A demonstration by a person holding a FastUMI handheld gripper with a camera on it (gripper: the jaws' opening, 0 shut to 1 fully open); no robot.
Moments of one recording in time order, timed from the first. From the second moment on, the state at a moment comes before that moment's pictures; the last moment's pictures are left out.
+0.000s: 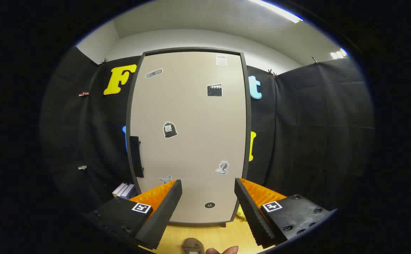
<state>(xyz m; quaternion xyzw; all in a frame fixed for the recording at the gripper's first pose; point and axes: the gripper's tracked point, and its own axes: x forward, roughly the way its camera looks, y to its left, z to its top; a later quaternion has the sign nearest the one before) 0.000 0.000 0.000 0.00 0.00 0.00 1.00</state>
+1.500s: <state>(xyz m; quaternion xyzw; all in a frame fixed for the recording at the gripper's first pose) 0.001 0.002 -0.002 0.02 0.00 0.00 1.00</state>
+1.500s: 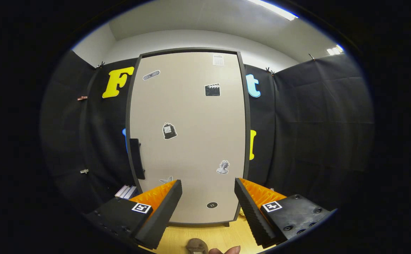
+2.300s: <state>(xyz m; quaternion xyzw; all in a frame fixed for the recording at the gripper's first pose) 0.041 0.105 0.017 0.04 -0.01 0.06 1.00</state>
